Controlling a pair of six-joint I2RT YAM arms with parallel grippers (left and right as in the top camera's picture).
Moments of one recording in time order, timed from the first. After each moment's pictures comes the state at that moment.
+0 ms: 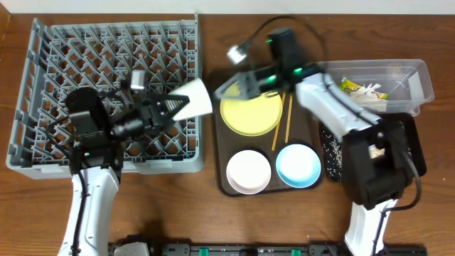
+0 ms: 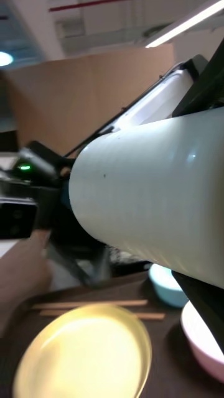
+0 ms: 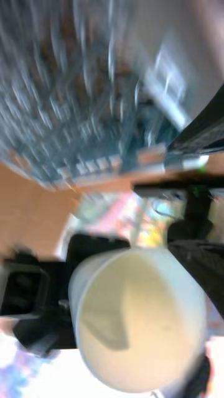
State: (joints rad) left arm 0.20 1.22 0.73 0.12 1.32 -0.99; right arm 0.36 2.05 1.54 -0.28 -1.37 0.37
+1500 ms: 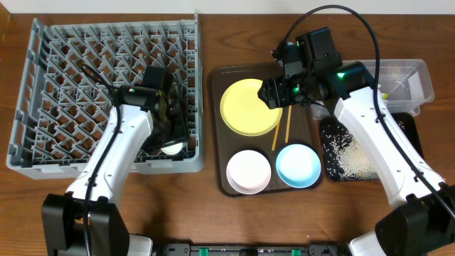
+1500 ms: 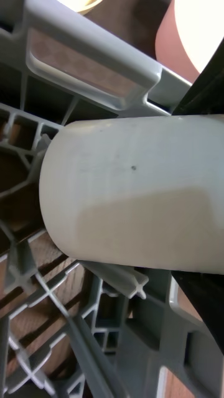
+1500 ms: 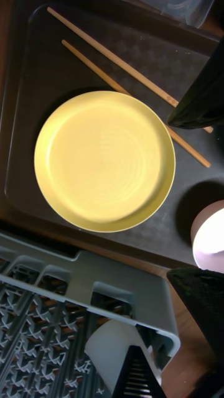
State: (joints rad) left arm -0.16 1.58 1.22 -1.16 0.08 -0.43; right arm 0.37 1.69 1.53 -0.88 -0.32 0.14
